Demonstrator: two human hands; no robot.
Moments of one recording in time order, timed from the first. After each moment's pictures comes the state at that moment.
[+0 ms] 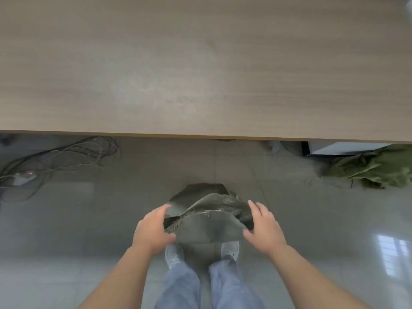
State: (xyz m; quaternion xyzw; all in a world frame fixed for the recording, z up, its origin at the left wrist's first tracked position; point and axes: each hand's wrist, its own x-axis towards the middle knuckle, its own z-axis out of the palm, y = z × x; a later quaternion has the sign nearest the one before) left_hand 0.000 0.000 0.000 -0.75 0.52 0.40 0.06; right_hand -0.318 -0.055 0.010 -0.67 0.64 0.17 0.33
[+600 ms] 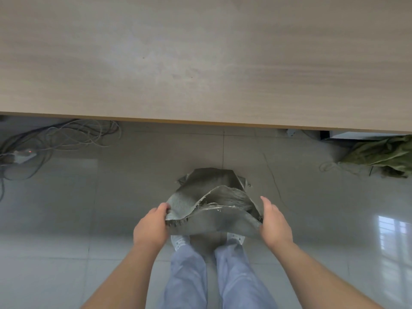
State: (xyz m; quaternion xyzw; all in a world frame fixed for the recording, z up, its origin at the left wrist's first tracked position) left_hand 0.016 -0.001 -0.054 -0.79 0.45 0.38 0.14; right_hand -0.303 -0.068 -0.057 -0.57 0.71 0.20 0.36
